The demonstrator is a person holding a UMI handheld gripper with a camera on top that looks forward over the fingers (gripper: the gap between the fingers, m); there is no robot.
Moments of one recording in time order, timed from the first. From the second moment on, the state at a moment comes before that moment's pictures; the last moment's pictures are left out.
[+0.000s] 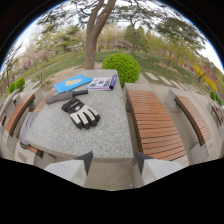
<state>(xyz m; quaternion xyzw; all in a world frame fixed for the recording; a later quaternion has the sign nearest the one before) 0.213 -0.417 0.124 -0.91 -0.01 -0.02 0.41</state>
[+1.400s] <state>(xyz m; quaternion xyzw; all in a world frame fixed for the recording) 0.038 -0.154 0.012 -0.92 0.01 -0.03 0.38</state>
